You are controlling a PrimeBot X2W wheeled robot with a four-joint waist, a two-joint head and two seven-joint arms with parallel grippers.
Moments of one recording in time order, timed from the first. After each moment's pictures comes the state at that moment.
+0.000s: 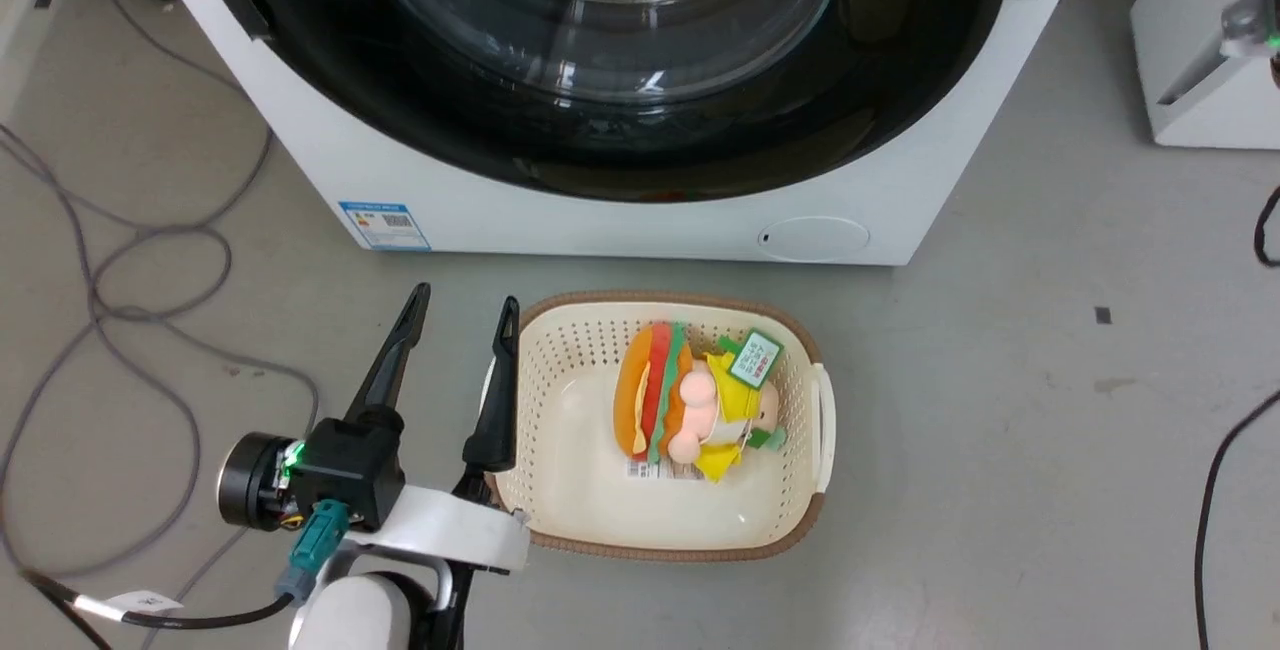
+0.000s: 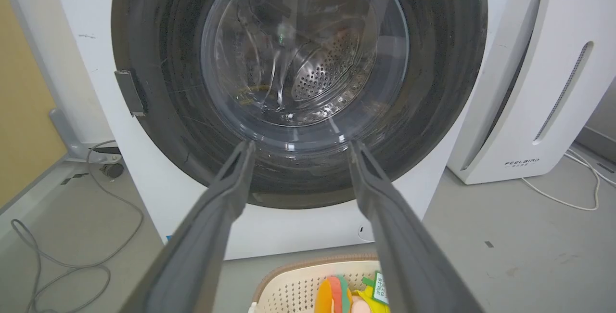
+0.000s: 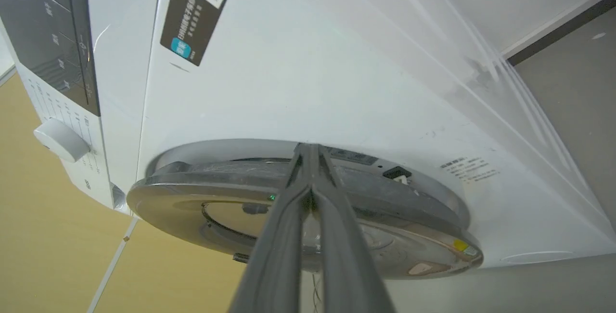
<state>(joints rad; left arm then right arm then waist) -0.15 0.05 -0.13 -0.01 -0.07 -0.04 -0.20 -1.25 -0.30 0.02 1.00 1.20 0.13 0.35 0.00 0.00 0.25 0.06</state>
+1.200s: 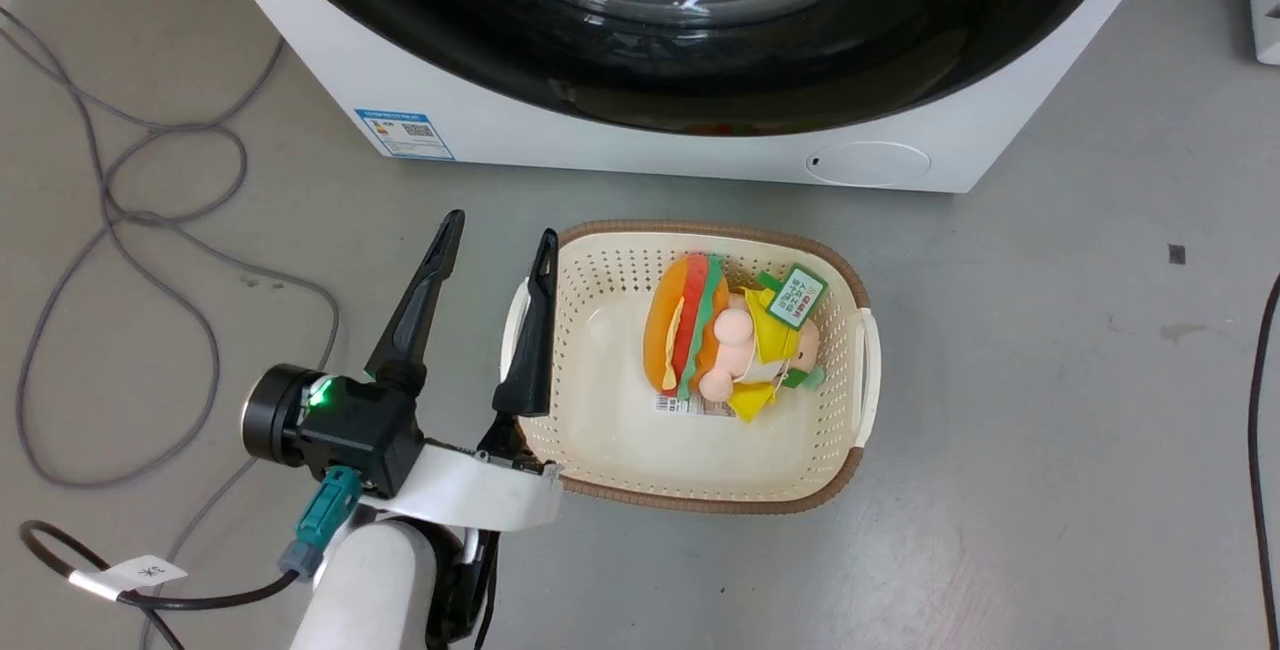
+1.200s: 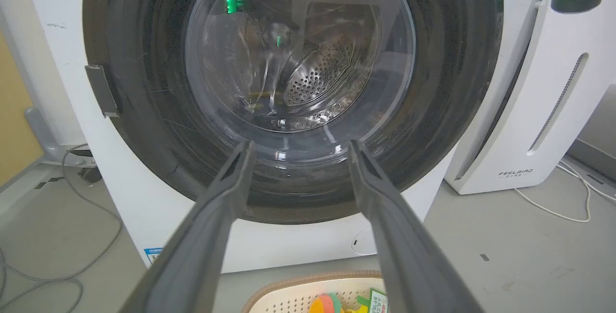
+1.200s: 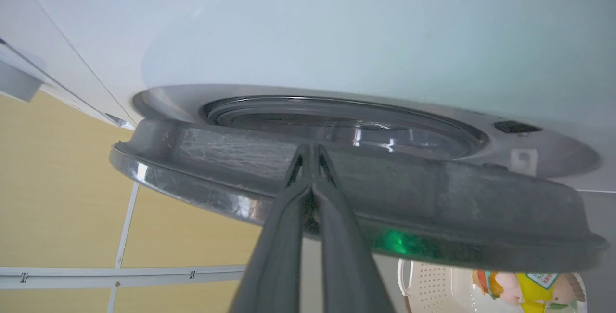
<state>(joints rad) -0.25 0.05 -0.20 -0.03 -0.12 -0.05 -0.26 -1.67 -0.27 0.23 1.29 1.33 0.13 0.74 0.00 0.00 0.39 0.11</state>
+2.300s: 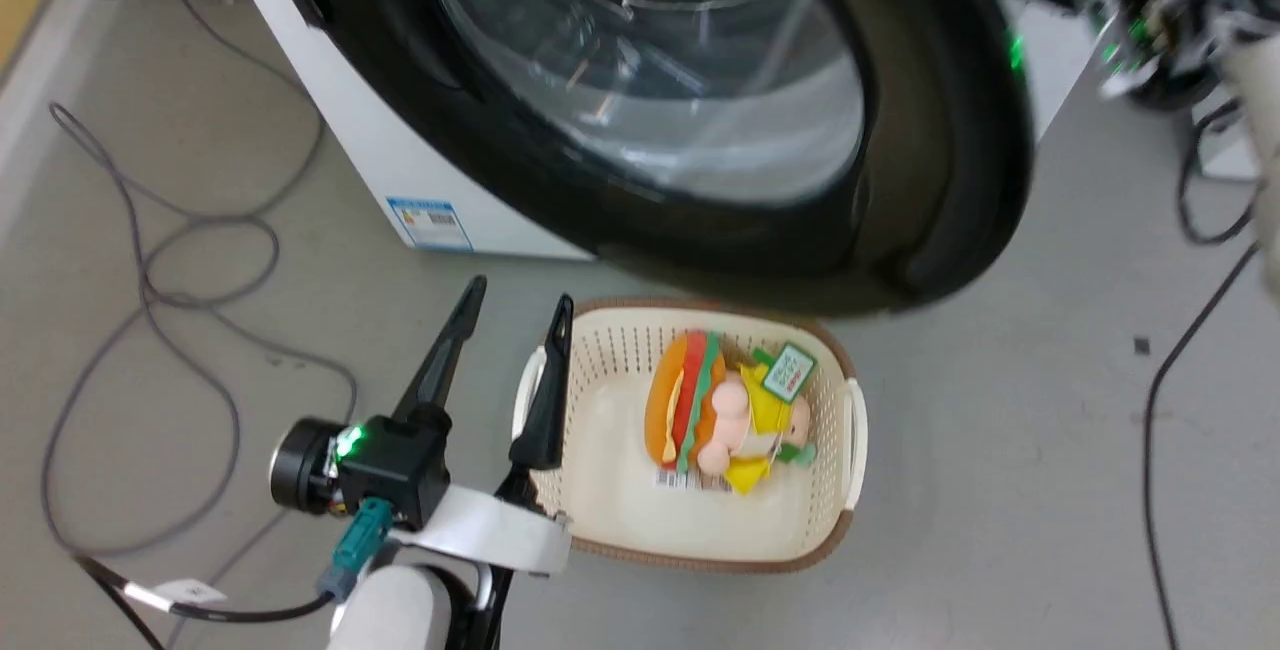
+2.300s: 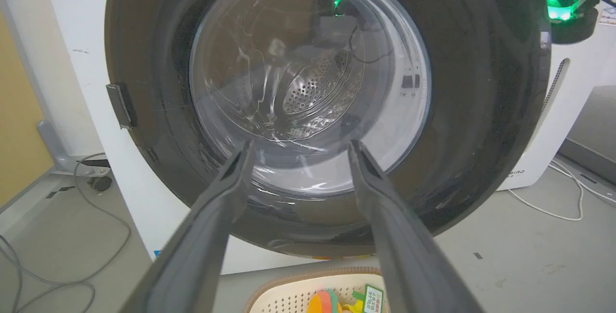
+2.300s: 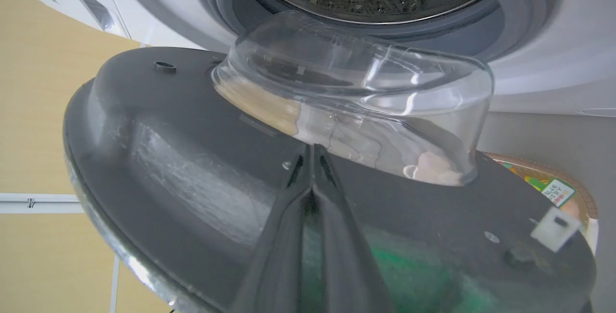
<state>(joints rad) -0.20 0.05 -0.21 0.04 -0.11 -0.05 -0.26 -1.44 -0.20 0.24 1.21 1.32 0.13 0.88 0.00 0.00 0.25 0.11</state>
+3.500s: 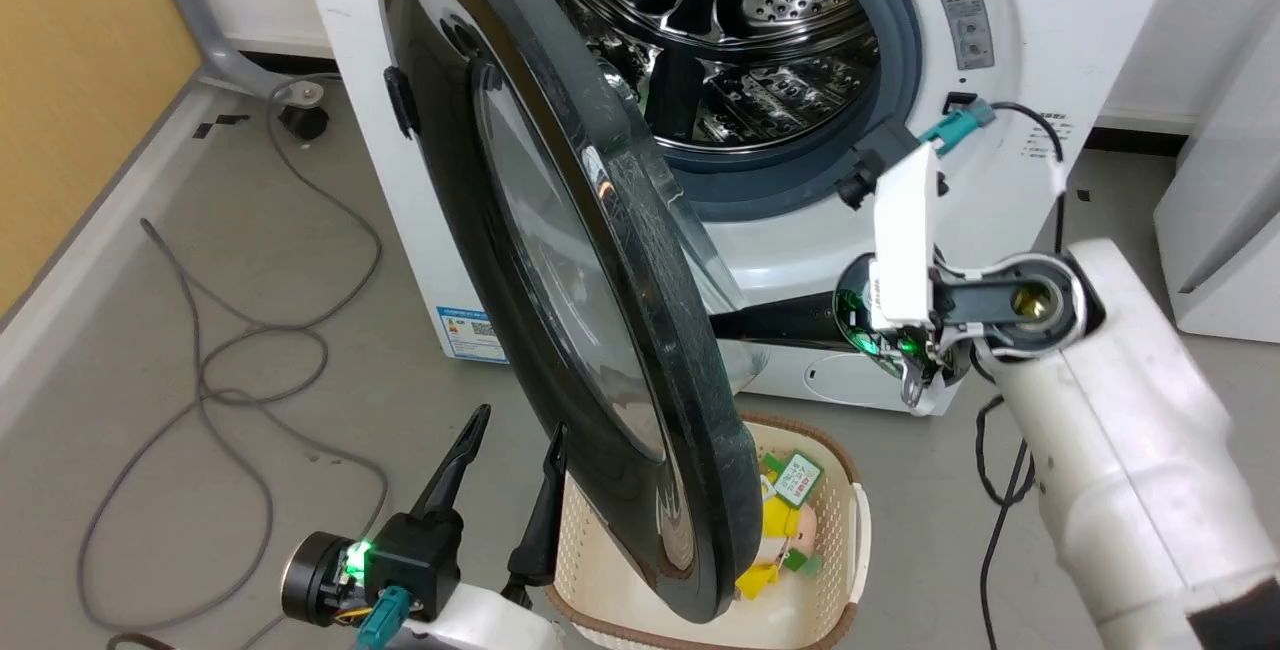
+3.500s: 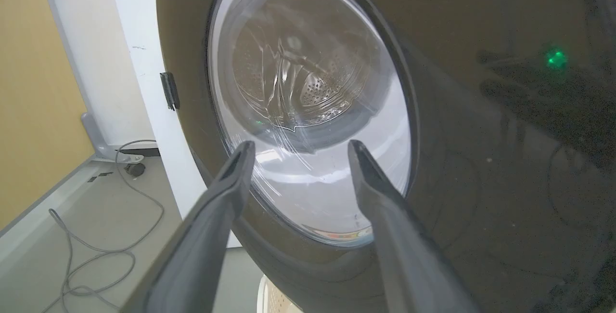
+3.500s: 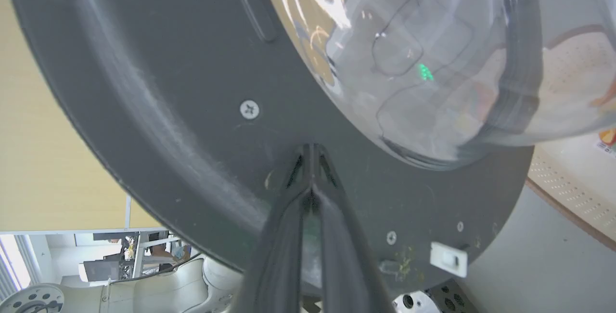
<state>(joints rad) -0.04 0.05 -0.21 0.11 -0.07 -0.06 -0.26 -0.85 -0.07 0.27 0.67 1.34 0.13 1.16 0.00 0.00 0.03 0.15</state>
